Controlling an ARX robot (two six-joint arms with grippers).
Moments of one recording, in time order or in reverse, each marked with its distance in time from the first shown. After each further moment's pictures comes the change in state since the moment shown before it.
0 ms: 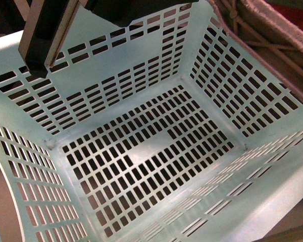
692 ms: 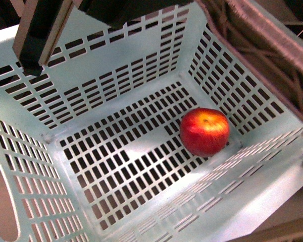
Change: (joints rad) left arm 0.000 0.007 -0.001 -0.002 -0.004 0.013; right arm -0.025 -0.103 -0.053 -0.002 0.309 0.089
